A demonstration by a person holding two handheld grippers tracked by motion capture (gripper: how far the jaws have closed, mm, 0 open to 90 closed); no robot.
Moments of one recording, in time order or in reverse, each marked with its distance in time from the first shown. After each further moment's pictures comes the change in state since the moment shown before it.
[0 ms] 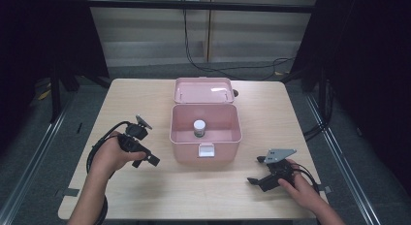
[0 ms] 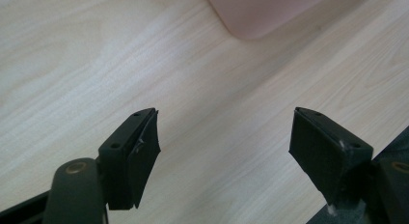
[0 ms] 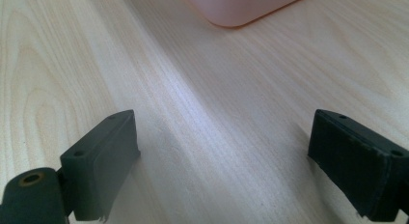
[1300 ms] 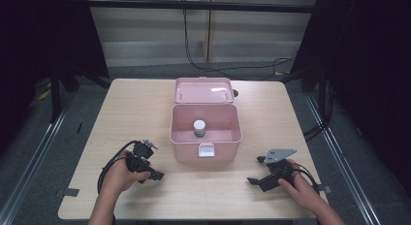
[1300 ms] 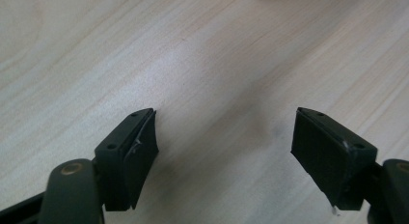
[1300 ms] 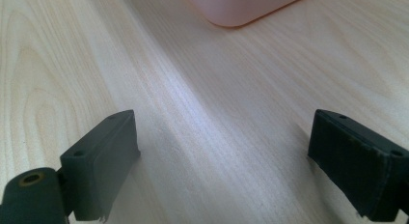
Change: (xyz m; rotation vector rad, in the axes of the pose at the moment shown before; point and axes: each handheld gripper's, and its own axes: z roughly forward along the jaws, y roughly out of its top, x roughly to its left) left arm 0.000 -0.030 0.061 -0.076 0.035 0.138; right arm 0.000 0.000 0.000 0.000 0.000 0.000
